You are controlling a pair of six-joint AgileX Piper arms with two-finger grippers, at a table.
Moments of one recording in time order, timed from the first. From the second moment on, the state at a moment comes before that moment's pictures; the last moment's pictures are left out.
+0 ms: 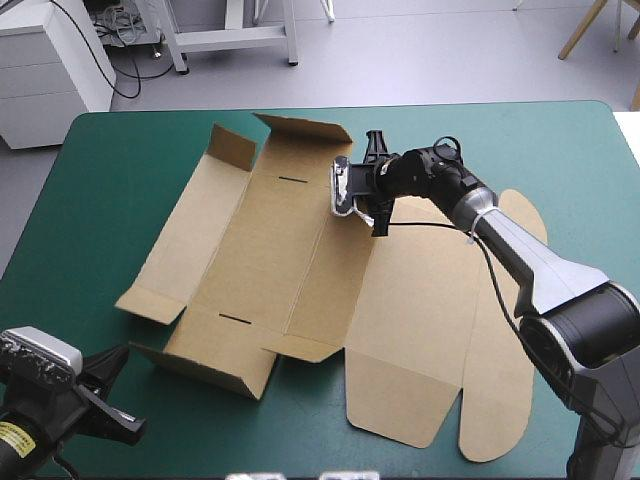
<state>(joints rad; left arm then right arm) -0.25 0.35 -0.73 -0.10 0.99 0.17 0.44 1.91 -1.67 0.22 0.64 -1.44</state>
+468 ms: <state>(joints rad) -0.25 0.35 -0.73 -0.10 0.99 0.17 0.49 1.91 -1.67 0.40 0.77 -1.66</state>
